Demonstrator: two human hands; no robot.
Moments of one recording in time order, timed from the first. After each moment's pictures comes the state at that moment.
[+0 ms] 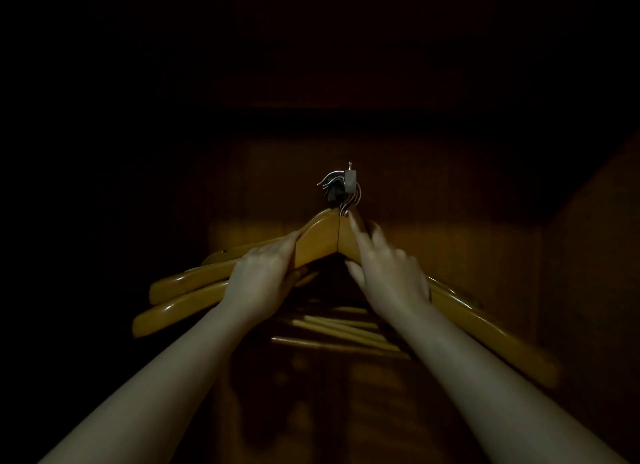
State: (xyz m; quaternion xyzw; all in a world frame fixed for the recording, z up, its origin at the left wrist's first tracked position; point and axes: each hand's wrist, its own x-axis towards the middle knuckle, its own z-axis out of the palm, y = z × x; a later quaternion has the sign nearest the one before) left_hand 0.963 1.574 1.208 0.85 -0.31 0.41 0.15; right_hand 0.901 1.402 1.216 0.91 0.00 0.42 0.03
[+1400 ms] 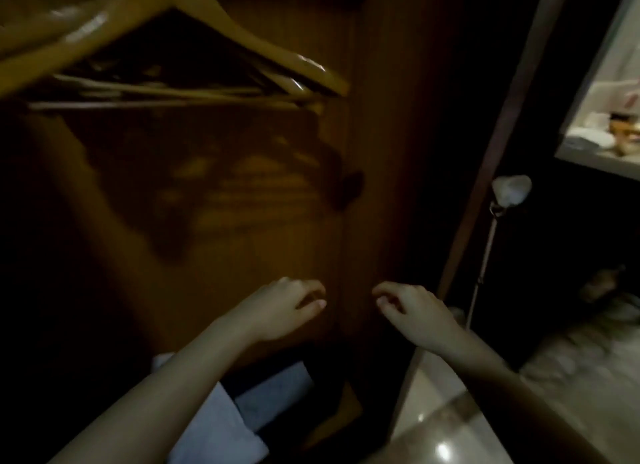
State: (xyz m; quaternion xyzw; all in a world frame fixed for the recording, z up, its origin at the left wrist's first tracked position) left_hand 0.734 1.532 0.956 0.78 -0.59 -0.14 0.15; right_hand 0.564 1.370 0.933 0.94 -0.25 0.09 -0.20
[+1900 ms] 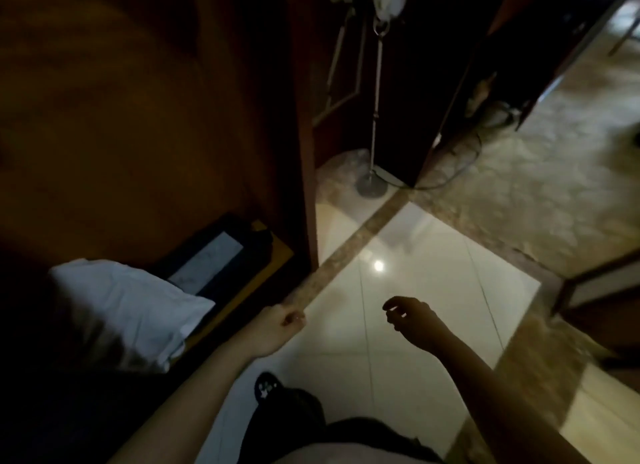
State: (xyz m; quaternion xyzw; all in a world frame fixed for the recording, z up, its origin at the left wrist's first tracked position) left_hand 0.501 1.567 0.731 0.72 -0.50 -0.46 0.13; right_hand 0.252 1.445 0.714 0.74 -0.54 -0.07 -0.41
